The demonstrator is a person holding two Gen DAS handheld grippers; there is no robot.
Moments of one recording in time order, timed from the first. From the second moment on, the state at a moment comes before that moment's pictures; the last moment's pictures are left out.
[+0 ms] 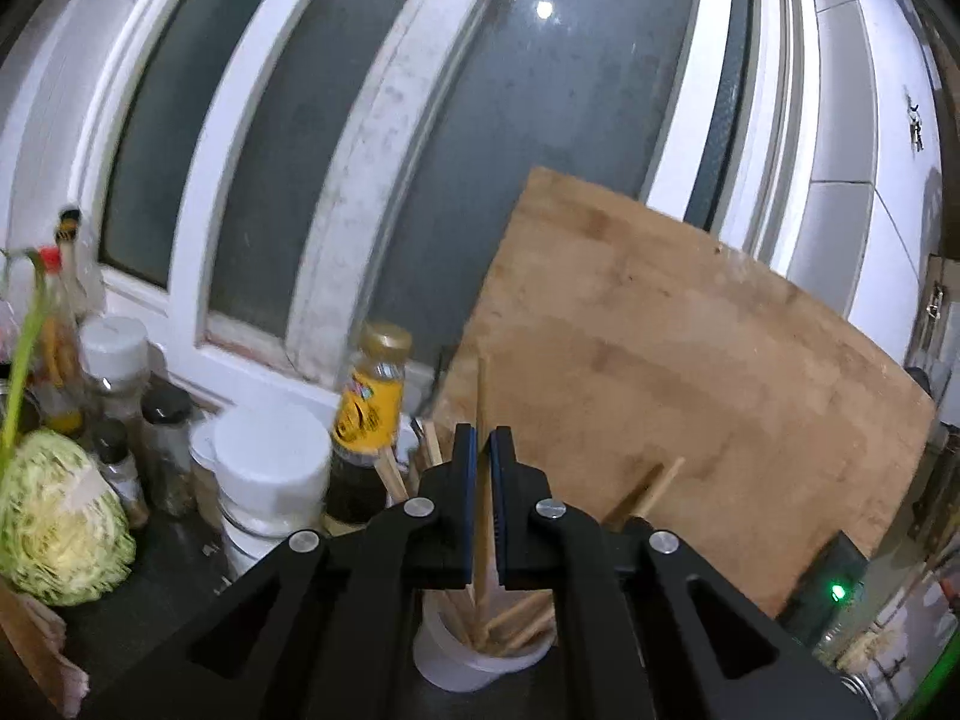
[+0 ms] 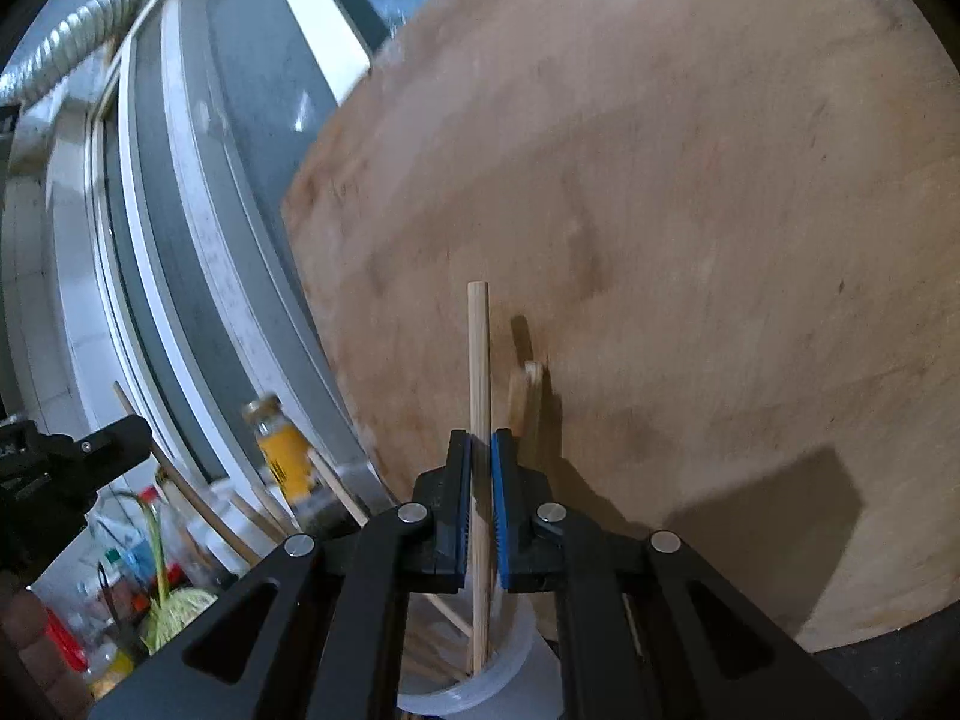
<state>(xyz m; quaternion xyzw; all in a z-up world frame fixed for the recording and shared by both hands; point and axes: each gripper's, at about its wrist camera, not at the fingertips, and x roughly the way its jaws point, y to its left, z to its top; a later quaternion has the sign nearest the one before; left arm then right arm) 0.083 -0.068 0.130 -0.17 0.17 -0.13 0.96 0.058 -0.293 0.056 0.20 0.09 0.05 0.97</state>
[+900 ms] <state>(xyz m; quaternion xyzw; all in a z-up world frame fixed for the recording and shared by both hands) 0.053 -0.081 0.090 -0.07 0.11 -0.06 0.99 0.070 -0.278 0.059 0.19 0.20 0.06 0.96</state>
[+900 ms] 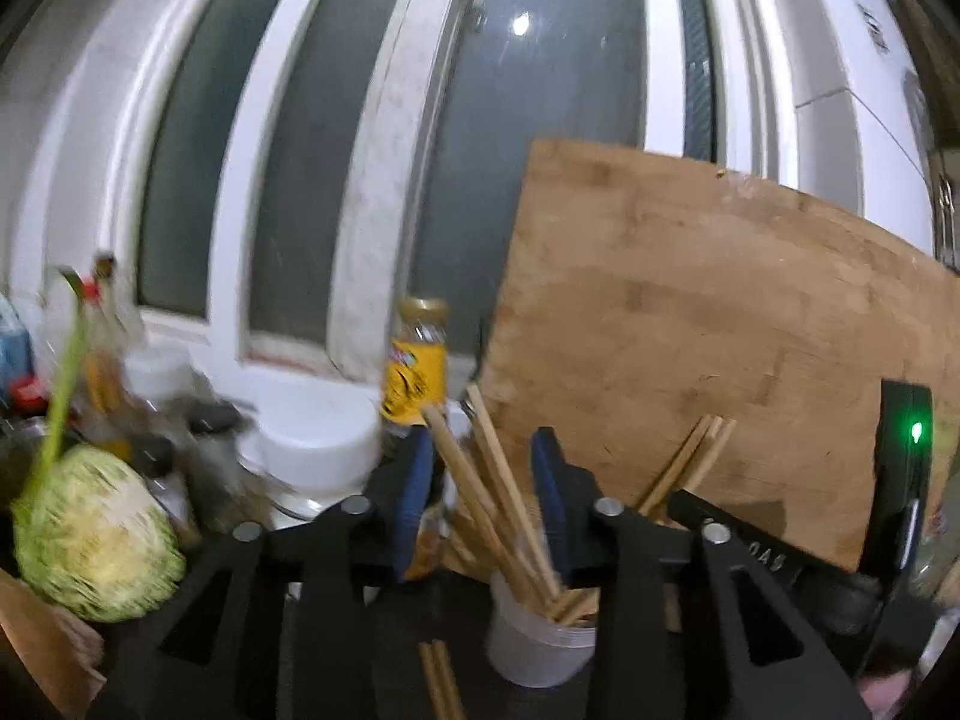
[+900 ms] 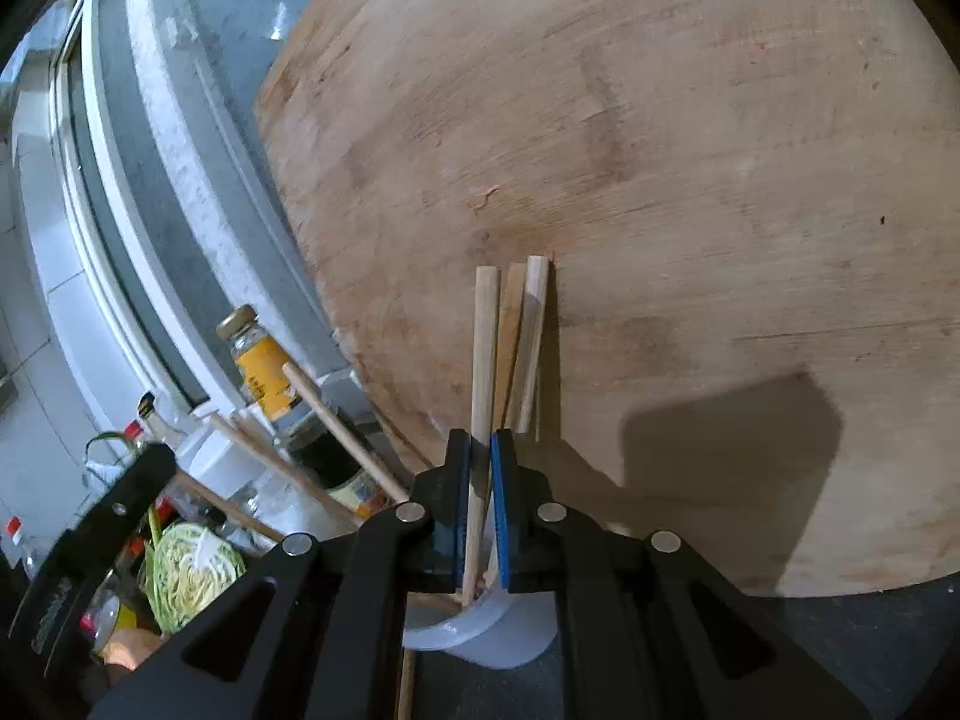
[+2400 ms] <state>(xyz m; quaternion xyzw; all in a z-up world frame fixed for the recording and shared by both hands) 0.031 -0.022 -0.002 -0.03 0.14 0.03 0.99 0.040 -0.228 0.052 0.16 0.24 0.16 0.94</state>
